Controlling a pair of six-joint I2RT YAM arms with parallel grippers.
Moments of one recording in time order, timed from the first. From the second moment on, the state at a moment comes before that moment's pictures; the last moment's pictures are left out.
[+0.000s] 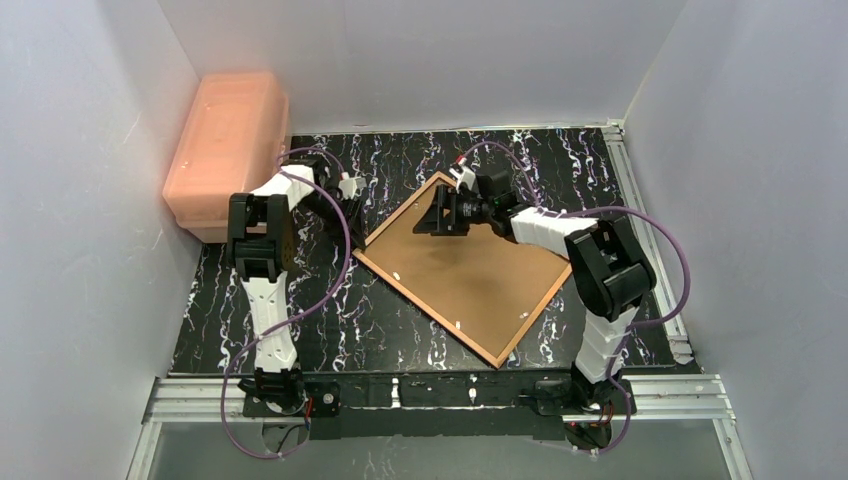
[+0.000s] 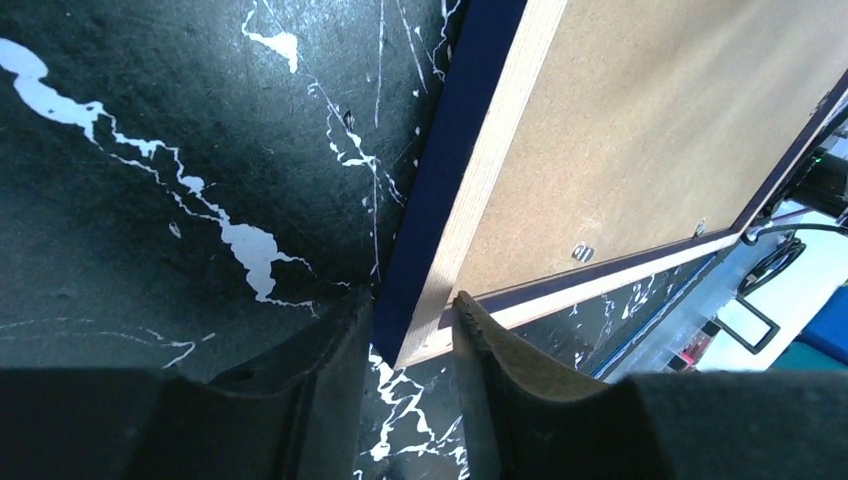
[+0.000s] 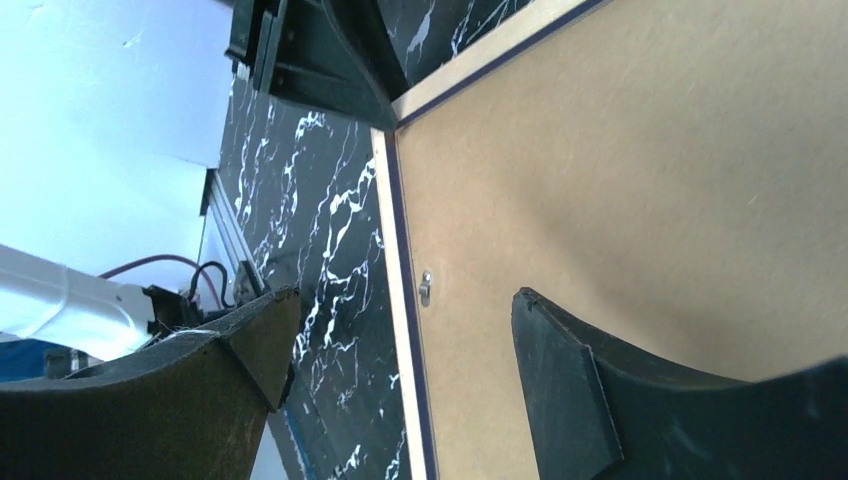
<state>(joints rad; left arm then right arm) -0.07 2.19 1.63 -1.02 0.64 0.25 0.52 1.88 1.15 0.17 -0.69 0.63</state>
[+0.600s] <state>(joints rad) -0.08 2.09 1.57 -1.04 0.63 0.40 0.68 1.90 1.21 0.02 -0.73 0.51</state>
